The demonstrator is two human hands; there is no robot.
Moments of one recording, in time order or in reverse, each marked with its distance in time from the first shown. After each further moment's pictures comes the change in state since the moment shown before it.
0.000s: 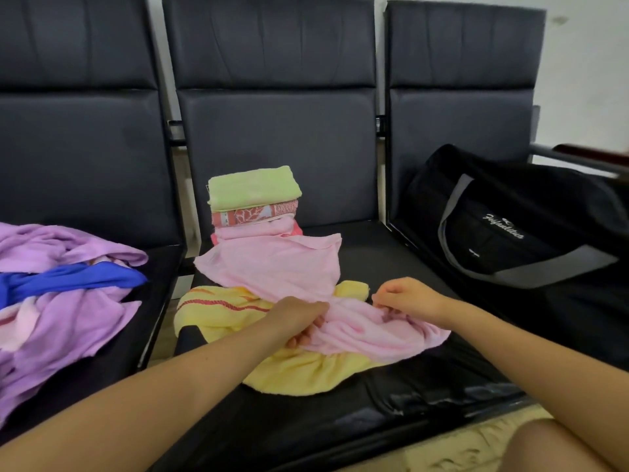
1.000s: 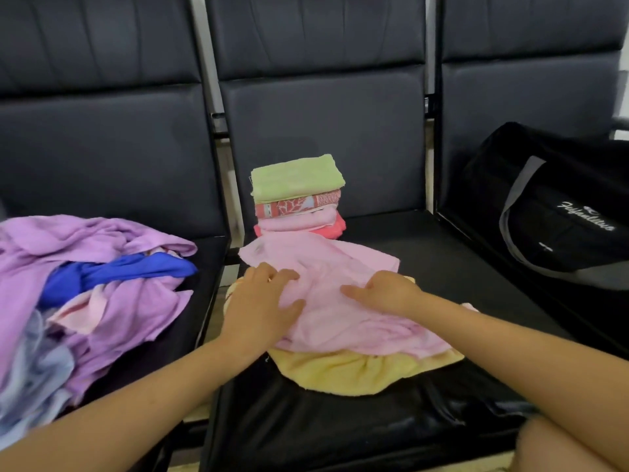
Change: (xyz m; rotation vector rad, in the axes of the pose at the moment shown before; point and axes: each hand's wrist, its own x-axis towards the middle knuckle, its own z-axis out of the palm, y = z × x) left_hand -0.008 -0.092 -0.071 0.552 0.700 0.577; right_hand 0.062 -0.063 0.087 -0.500 0.091 0.105
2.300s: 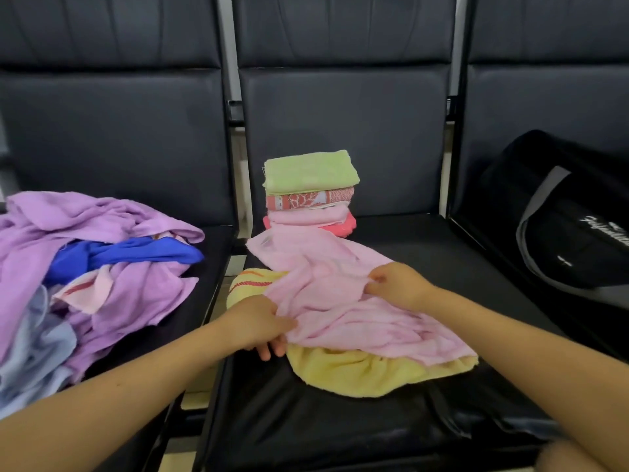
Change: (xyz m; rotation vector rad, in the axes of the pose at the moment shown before) left_hand -0.009 -0.004 -0.022 -0.367 -0.671 -0.385; right_hand 0.011 0.009 -0.013 0.090 0.024 -0.205
